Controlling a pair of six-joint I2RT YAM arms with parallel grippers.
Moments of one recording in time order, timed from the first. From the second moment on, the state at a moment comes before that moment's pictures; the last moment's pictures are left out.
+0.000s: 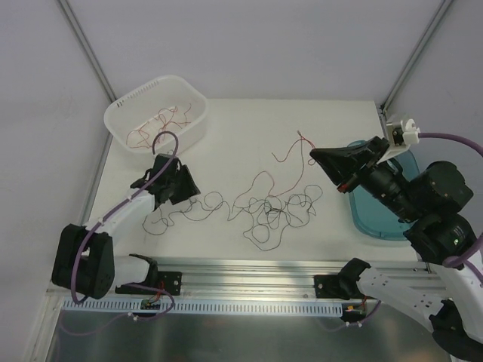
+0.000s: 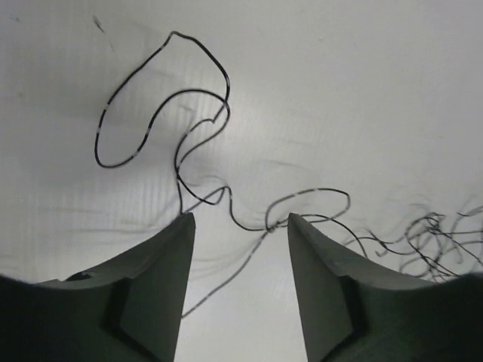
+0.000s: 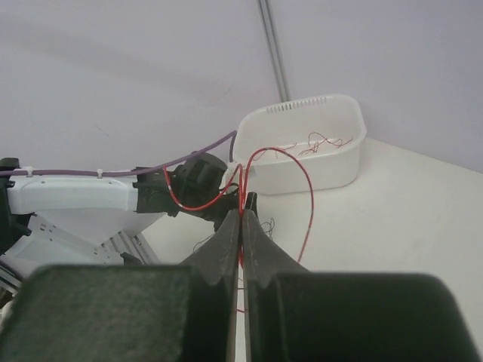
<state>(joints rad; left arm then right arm) -0.28 1.28 0.70 -0.34 0.05 -0.68 0.75 0.75 1.37 -0.45 -0.10 0.30</state>
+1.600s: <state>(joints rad) -0.94 0.96 0.85 -0.35 0.29 0.01 0.88 1.15 1.11 -0.59 -0.60 0.11</state>
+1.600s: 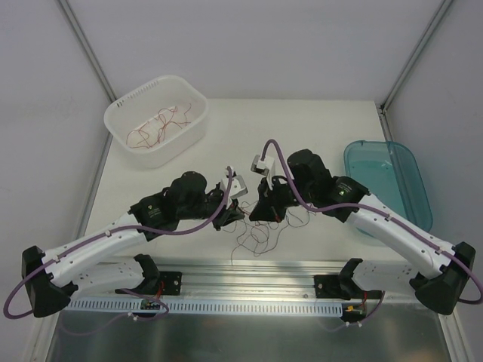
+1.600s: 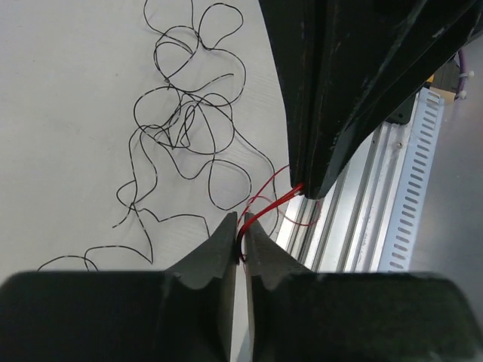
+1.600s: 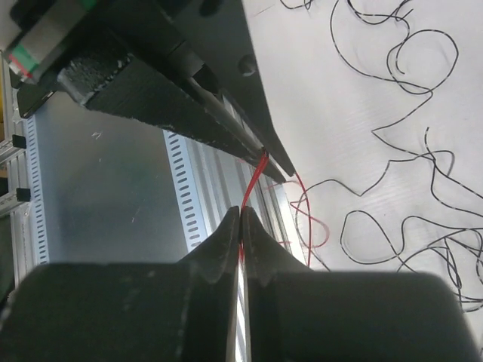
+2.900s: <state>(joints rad) -0.27 1.25 1.61 -0.43 -0.21 -0.18 0.88 0.47 0.81 -0.73 -0.05 0.25</state>
